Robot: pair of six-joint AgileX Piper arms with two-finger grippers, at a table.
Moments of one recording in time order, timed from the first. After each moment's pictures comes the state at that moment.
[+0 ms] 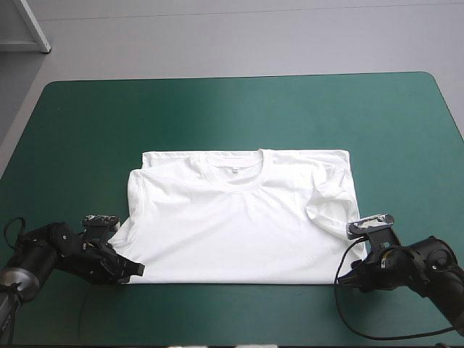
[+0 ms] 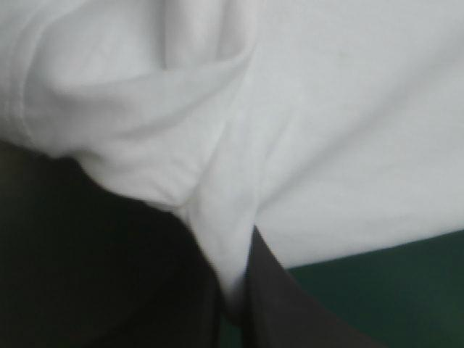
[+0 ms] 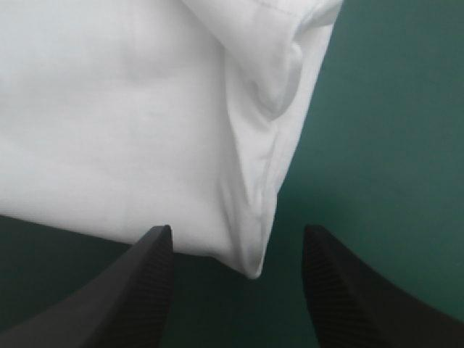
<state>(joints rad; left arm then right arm) 0.05 1.16 -0.55 -0.34 0.94 0.38 0.35 0.98 -0.55 -0.04 0.87 0.08</state>
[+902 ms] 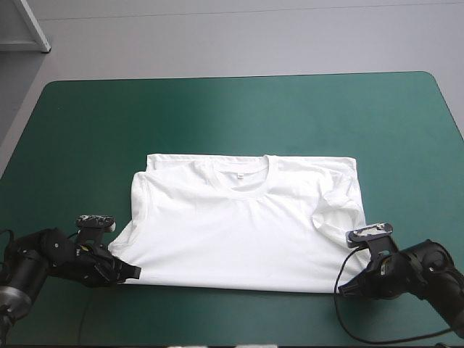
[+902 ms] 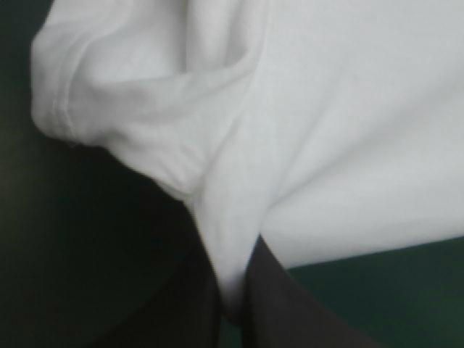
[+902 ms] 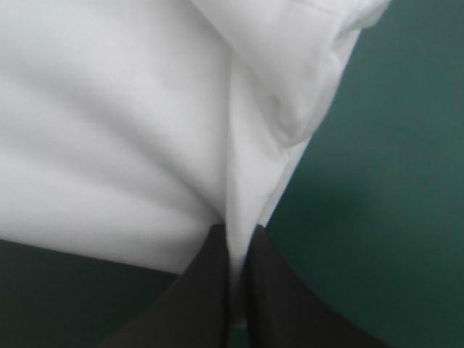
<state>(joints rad) 0.05 1.03 -0.56 -0.30 1.00 0.34 0.35 0.98 -0.52 -0.03 0.92 0.09</state>
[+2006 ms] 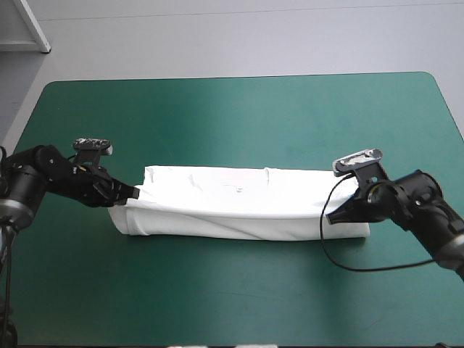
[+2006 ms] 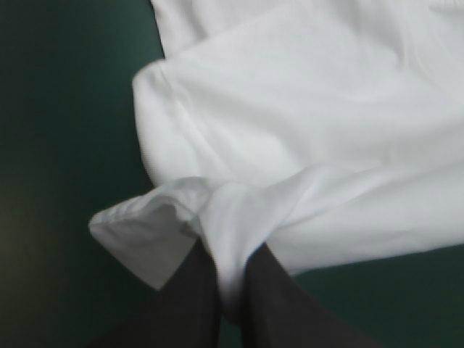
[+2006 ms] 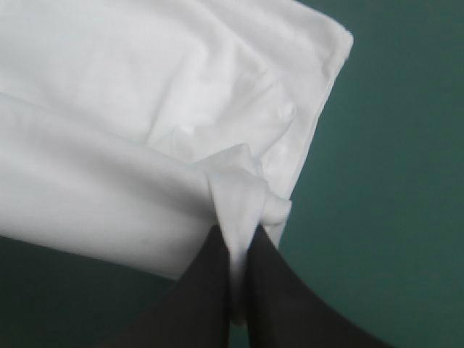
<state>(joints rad) 0.04 1.38 -1.12 -0.33 1.07 0.35 0.35 1.22 -0.98 -0.16 0.90 0.06</state>
